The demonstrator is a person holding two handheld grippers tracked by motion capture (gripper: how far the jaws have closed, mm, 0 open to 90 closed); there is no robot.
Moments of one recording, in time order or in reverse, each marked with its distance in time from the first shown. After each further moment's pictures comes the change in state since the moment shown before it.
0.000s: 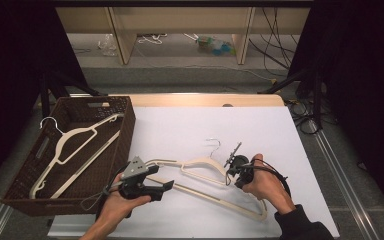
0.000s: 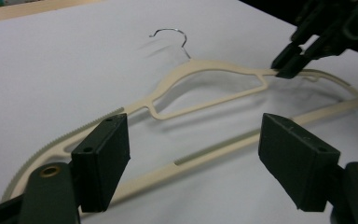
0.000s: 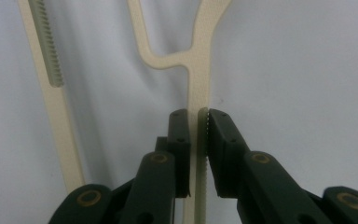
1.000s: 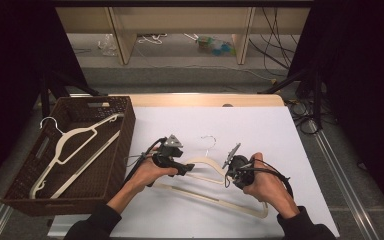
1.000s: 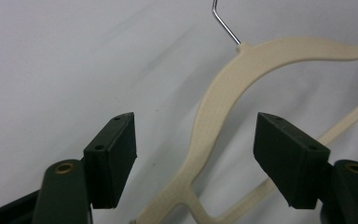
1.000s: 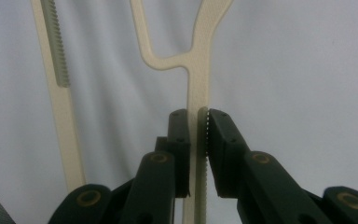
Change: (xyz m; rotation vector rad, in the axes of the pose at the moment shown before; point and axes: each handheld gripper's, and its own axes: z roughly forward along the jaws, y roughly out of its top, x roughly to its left) left arm 0.028 0.039 0.104 0.257 -0.084 0.118; right arm 0.013 0.001 -0.023 -0.056 -0.043 -0.079
